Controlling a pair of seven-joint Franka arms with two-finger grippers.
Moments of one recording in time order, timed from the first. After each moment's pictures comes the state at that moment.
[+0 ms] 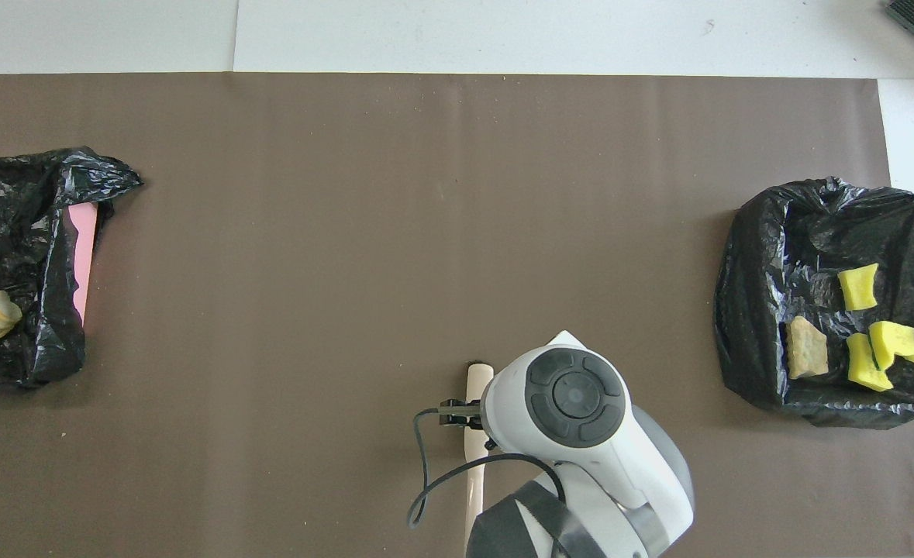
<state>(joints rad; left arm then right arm) 0.50 0.24 0.05 -1.52 0.45 2.16 2.03 0.30 -0.06 0.20 -1.90 0.06 1.85 0.56</state>
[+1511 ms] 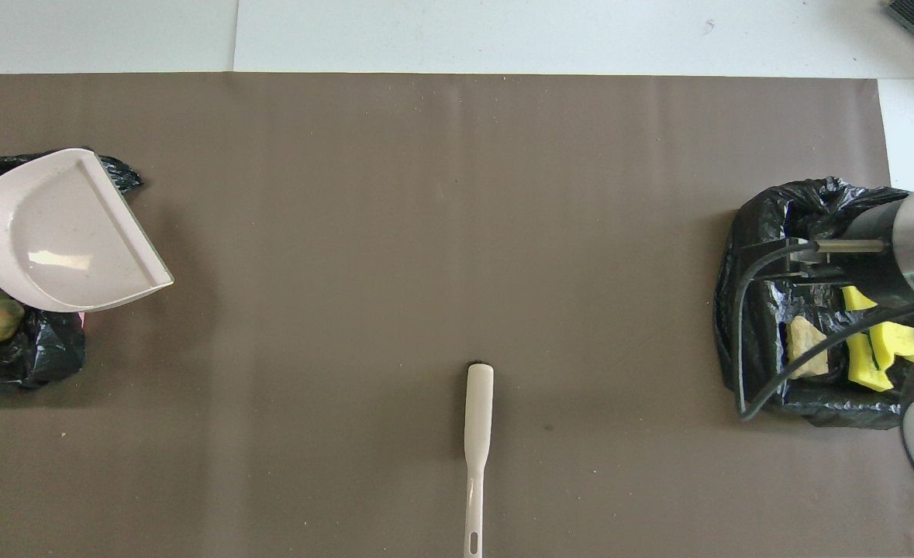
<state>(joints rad) 0.12 0.01 0.03 -1.88 0.25 1.88 1.06 0.12 -0.08 -0.01 -1.60 0.00 1.58 0.17</state>
